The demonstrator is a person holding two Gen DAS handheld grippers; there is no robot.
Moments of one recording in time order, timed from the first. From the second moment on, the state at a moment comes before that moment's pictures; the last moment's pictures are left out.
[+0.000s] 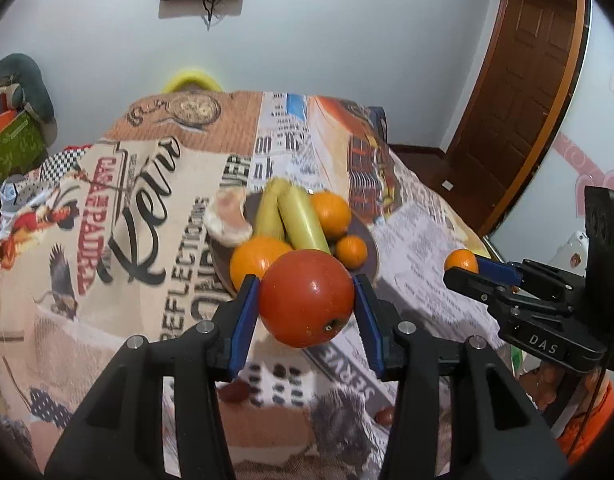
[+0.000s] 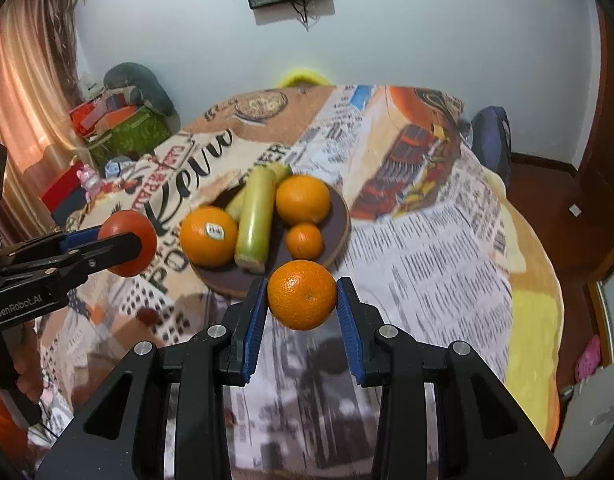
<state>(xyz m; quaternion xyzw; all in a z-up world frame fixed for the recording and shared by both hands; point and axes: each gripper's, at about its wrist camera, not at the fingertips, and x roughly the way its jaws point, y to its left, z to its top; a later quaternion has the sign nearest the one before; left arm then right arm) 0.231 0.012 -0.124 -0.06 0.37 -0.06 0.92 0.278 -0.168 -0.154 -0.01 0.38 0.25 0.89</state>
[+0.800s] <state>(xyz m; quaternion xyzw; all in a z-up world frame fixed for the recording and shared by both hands) 0.313 0.032 -0.114 -0.06 0.34 -0.05 0.94 0.340 -0.129 -0.141 -0.02 0.34 0.27 0.90</state>
